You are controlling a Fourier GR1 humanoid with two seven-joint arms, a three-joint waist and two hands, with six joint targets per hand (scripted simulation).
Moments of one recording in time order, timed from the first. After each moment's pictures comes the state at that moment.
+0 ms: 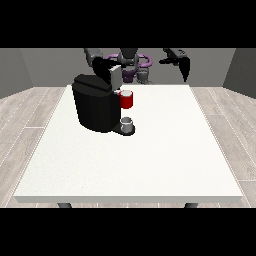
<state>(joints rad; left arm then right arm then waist) -0.25 0.09 0.17 -1.37 0.02 -0.20 -0.07 -0.69 -0.13 -0.06 -1.03 0.04 0.06 -0.05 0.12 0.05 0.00</state>
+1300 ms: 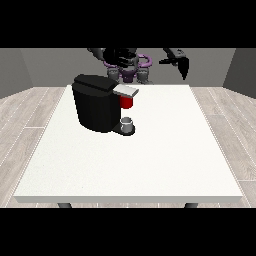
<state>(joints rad) -0.21 0.10 0.17 -1.30 0.02 -0.17 -0.17 -0.65 -0.01 0.10 -1.11 0.03 0.05 -0.12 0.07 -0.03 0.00</state>
